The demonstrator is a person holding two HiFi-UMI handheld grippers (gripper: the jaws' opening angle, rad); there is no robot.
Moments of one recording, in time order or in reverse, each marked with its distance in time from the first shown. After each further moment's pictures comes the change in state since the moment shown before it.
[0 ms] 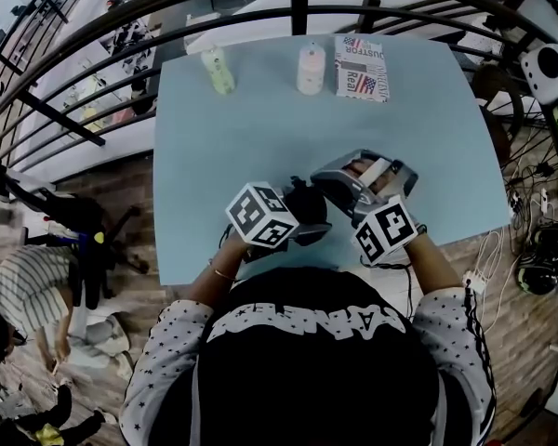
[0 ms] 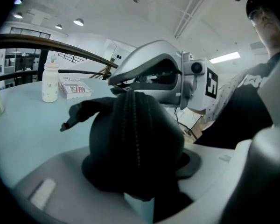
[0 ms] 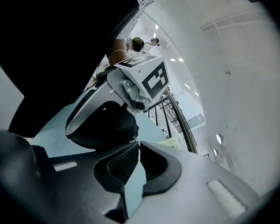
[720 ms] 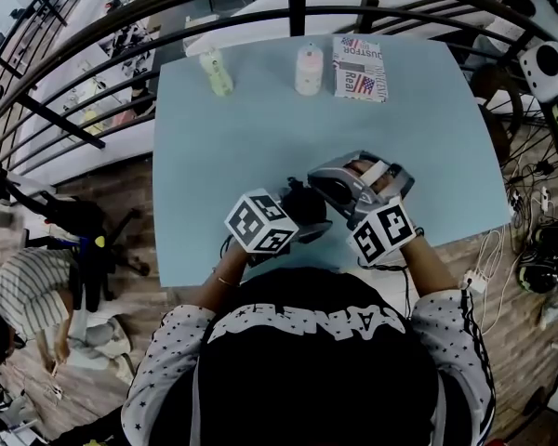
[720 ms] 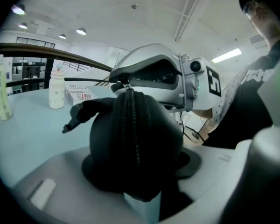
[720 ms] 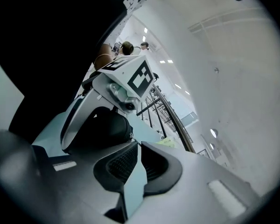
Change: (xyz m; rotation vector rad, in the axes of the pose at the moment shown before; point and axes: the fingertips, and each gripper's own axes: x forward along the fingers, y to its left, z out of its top) left arm -0.001 0.004 0.006 0.011 -0.077 0.081; right arm -0.003 -0.009 0.003 0.112 -0.040 -0.076
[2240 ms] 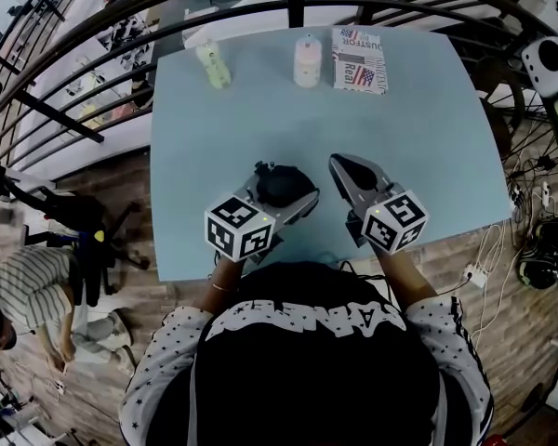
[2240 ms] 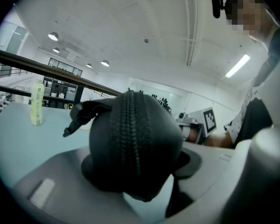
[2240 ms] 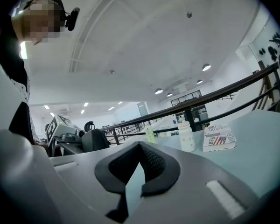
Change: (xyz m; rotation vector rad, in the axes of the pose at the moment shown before) left arm -0.054 0.031 0.044 -0.075 -0.366 0.253; right arm -0.025 -0.020 -0.061 1.375 -0.287 -0.316
